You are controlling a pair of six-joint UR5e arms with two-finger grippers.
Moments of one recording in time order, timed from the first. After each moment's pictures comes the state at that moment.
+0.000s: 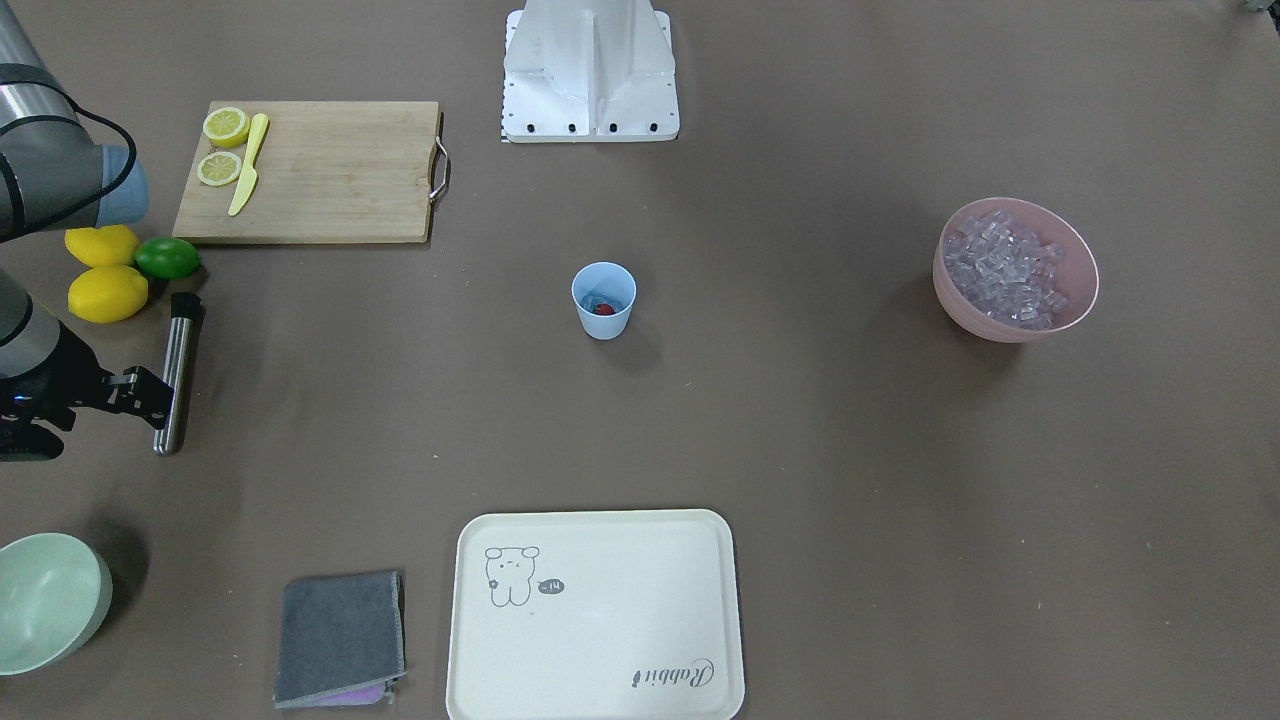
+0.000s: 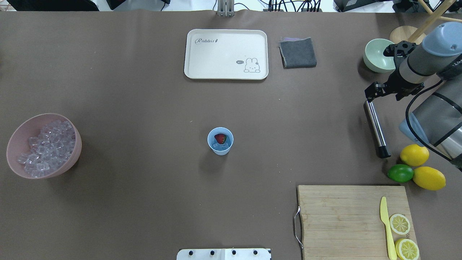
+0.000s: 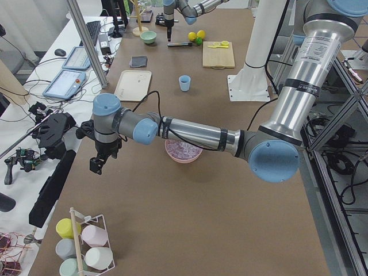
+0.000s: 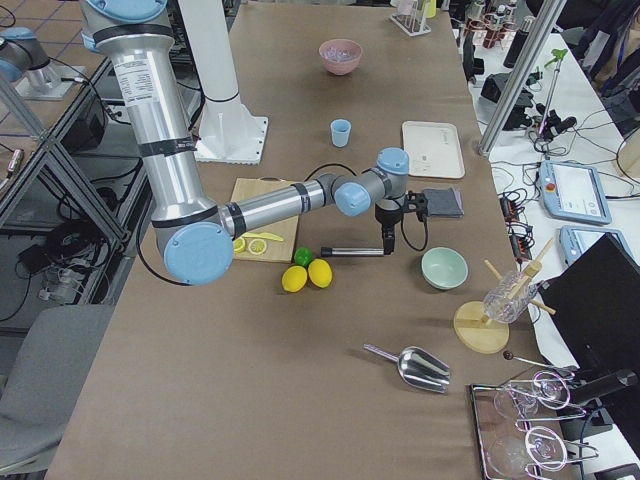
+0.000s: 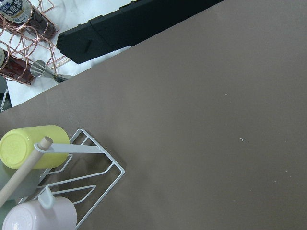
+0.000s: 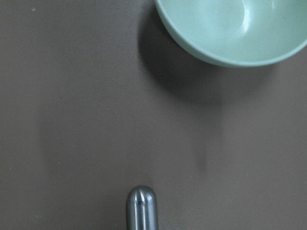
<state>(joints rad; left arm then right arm) -1.50 -1.91 -1.41 -1.78 -2.15 0.10 1.00 -1.32 1.54 -1.34 2.09 0.69</state>
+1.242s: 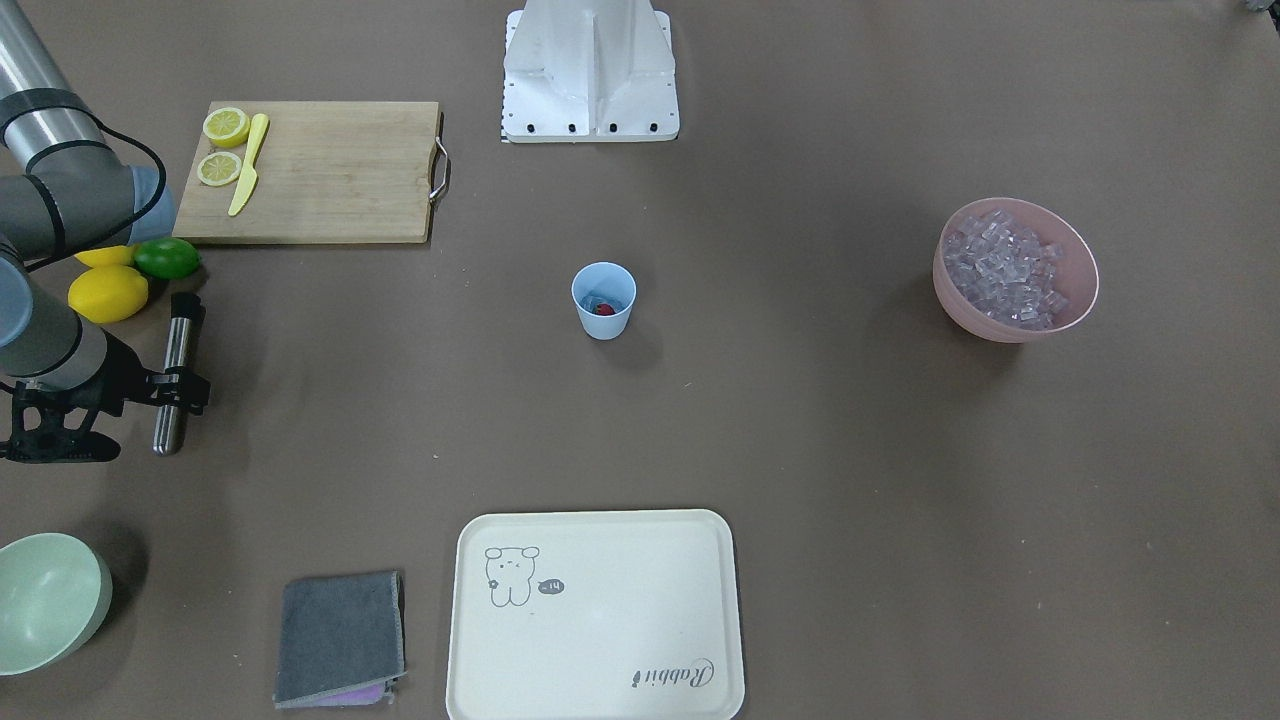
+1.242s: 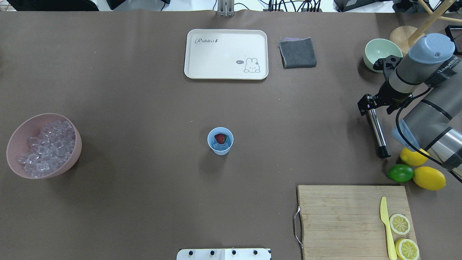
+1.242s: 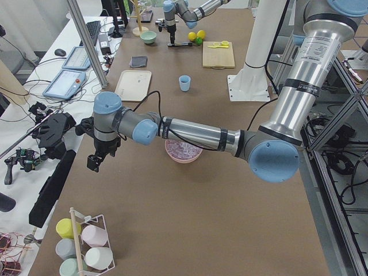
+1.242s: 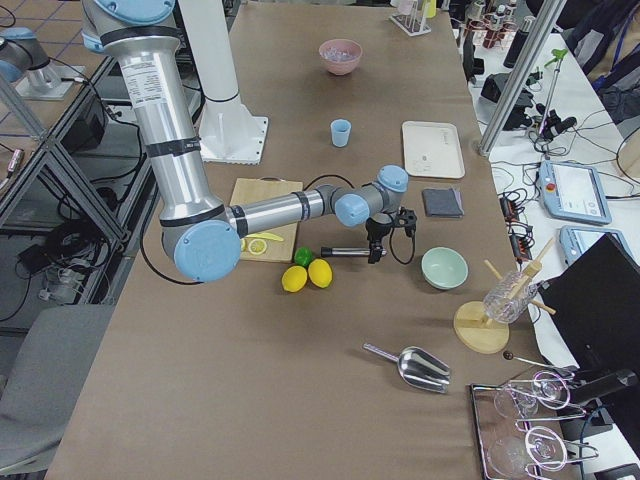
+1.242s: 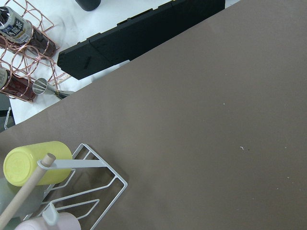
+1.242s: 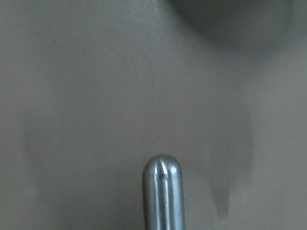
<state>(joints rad) -1.50 -1.91 -1.41 -1.82 -2.14 0.11 0.96 -1.31 1.48 -1.36 2.17 0.69</state>
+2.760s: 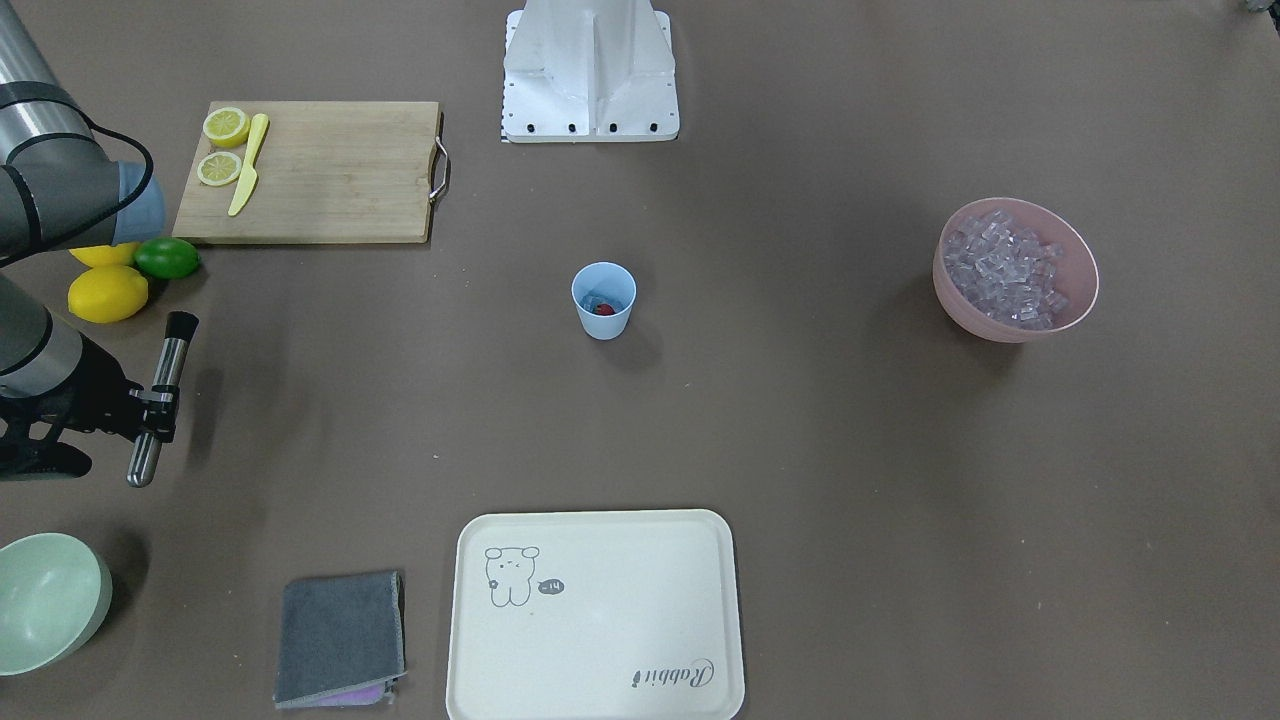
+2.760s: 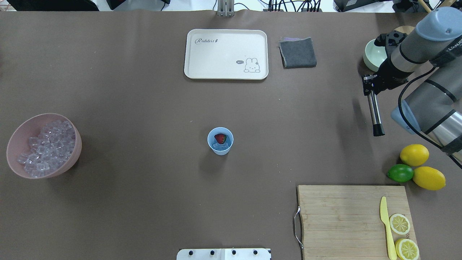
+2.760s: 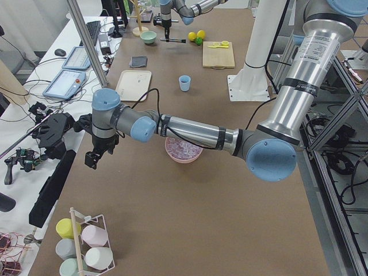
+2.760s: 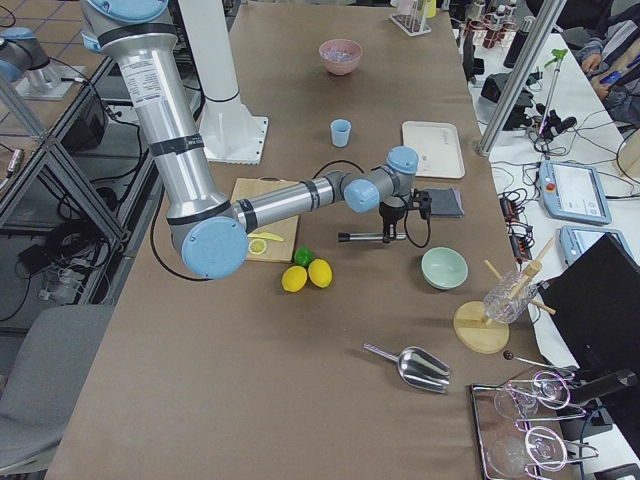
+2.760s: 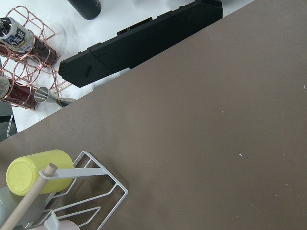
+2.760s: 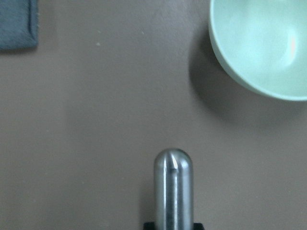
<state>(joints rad) -1.49 -1.93 -1.41 -1.82 -2.14 0.11 1.03 -1.25 1.55 -1.36 2.16 0.70</state>
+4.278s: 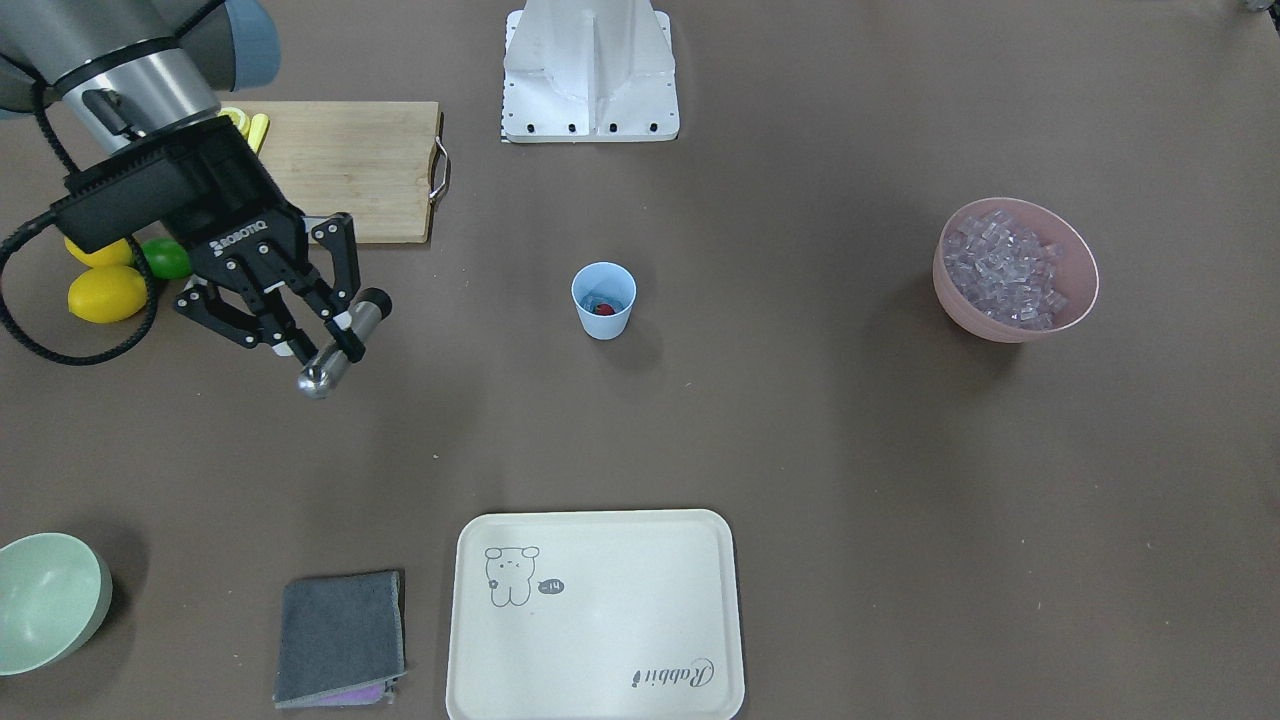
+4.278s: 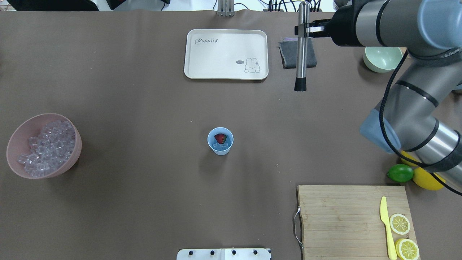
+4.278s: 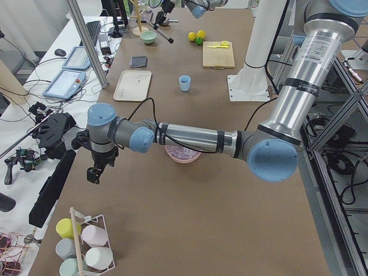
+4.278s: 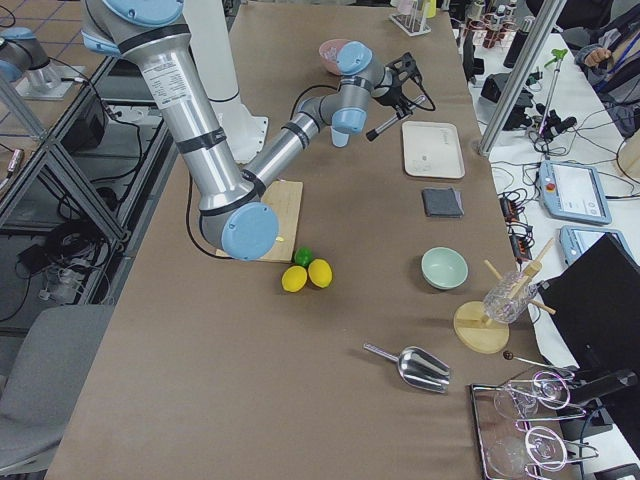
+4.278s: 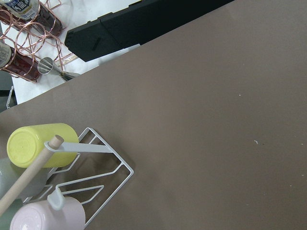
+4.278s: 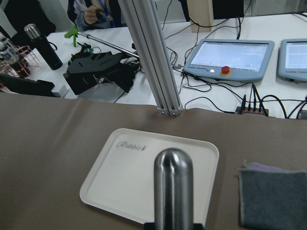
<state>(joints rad) -1.52 -1.93 -1.31 -1.81 -2.15 0.08 0.85 -1.13 1.89 -0.92 1.75 0.95</state>
